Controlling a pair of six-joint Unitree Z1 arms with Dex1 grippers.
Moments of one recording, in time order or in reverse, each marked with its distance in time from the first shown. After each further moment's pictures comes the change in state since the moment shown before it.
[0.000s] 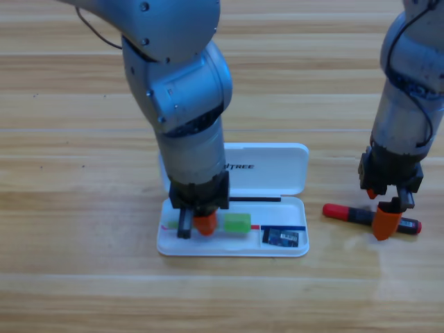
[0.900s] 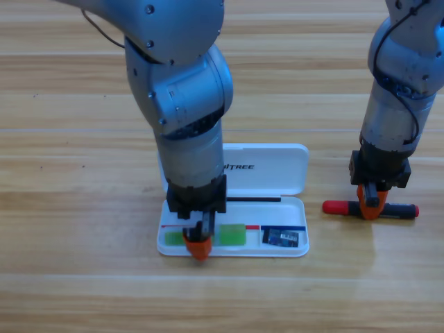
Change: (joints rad) arm 0 -0.001 0.010 -0.008 0.022 0.000 -0.015; arm 1 -0.012 0.060 -0.051 -0.012 0.004 -0.029
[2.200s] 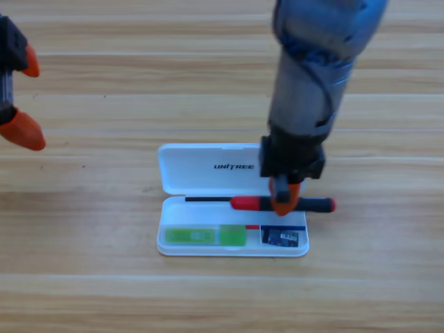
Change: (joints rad) arm 0 0.329 -0.585 0.085 0.224 -0.018 0.070; arm 1 0.258 0.049 -0.438 0.299 0.056 0.143
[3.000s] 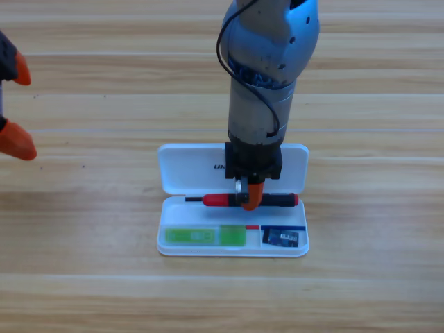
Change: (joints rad) arm 0 0.002 -0.038 0.054 -0.019 0.000 -0.009; arm 1 0.020 0.192 -0.246 0.033 -0.057 0.007
